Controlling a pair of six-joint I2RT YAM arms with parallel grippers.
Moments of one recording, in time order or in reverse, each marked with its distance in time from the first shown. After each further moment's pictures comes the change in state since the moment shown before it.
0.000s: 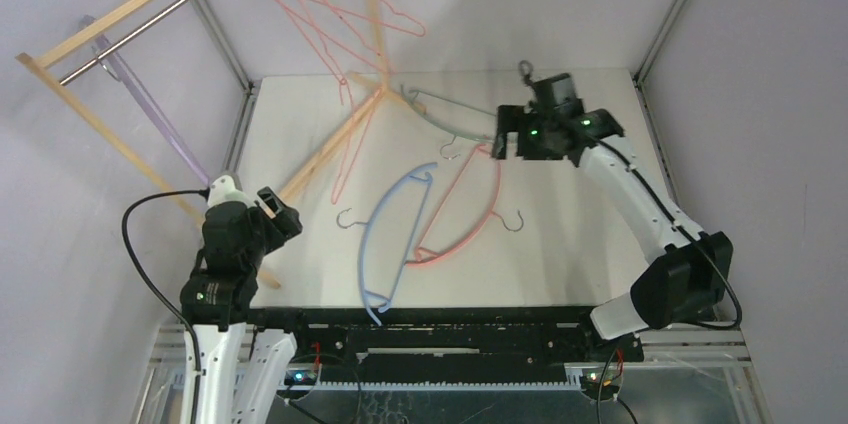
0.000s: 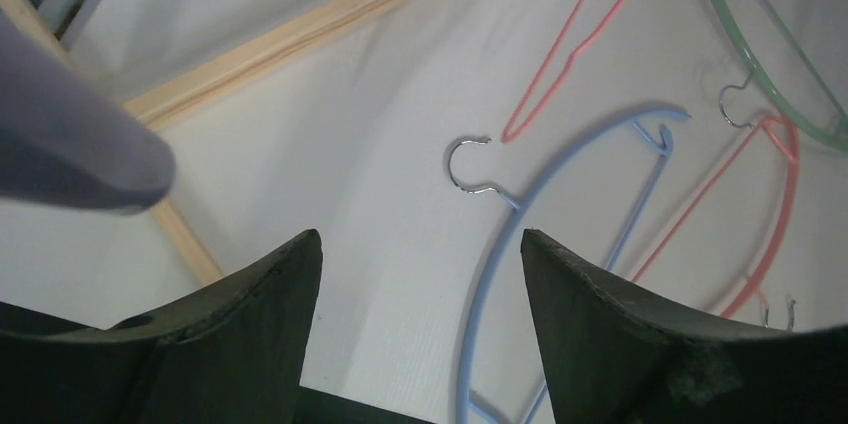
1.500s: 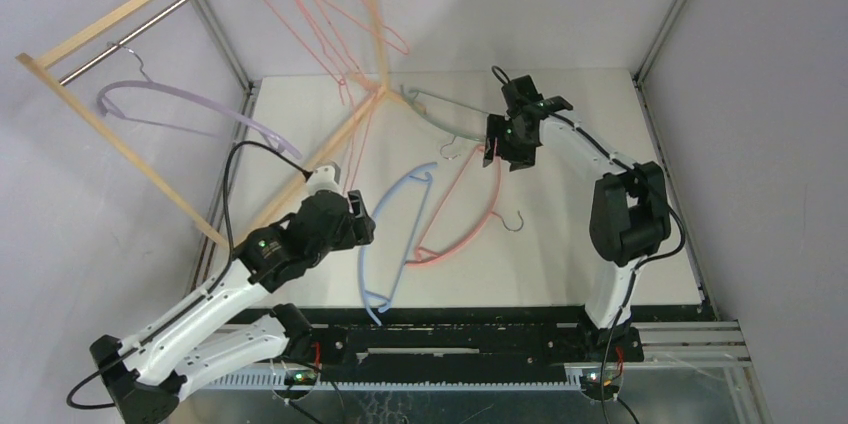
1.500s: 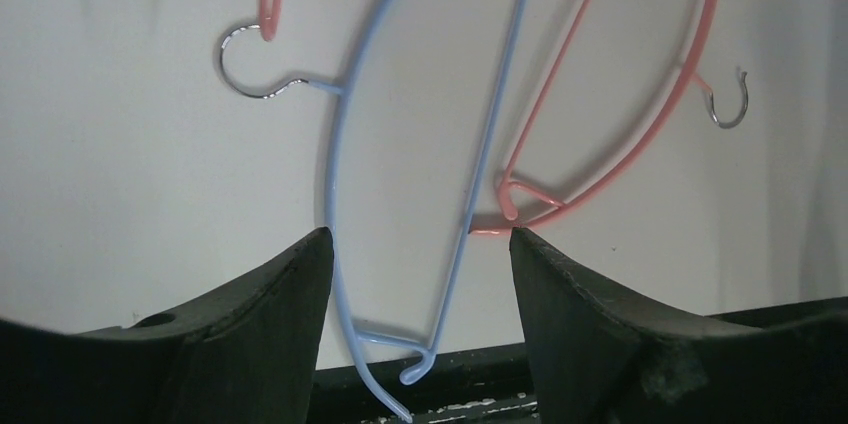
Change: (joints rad) left arm -0.765 0.316 -0.009 0.120 -0.236 -0.266; right arm -0.076 0.372 0.112 0.012 -0.019 0.124
